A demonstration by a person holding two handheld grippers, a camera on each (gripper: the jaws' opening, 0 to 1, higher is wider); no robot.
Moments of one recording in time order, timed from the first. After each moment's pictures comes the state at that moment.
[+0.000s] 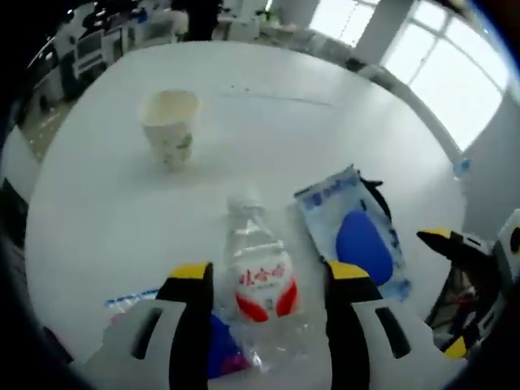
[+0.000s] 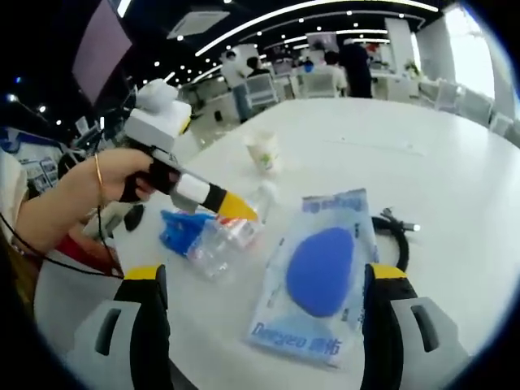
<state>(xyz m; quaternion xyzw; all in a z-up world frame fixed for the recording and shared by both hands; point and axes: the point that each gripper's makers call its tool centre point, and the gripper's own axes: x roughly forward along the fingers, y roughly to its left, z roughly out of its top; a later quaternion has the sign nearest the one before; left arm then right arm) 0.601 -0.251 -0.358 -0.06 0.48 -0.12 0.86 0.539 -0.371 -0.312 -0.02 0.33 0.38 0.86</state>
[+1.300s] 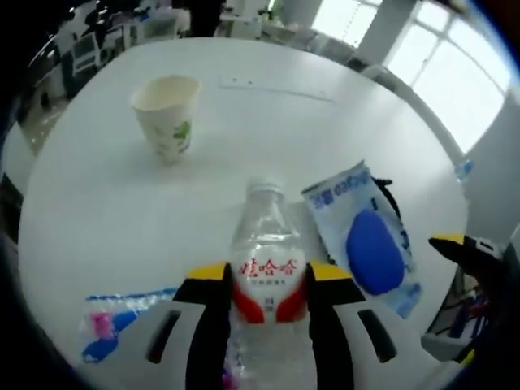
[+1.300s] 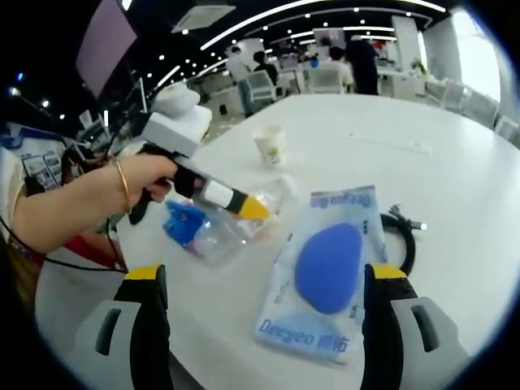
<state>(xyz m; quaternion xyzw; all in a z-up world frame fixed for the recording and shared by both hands) 0.603 -0.250 -0.371 -0.08 0.47 -0.12 0.87 0.531 -0.363 -0.314 -0.03 0.34 0.40 0.85</state>
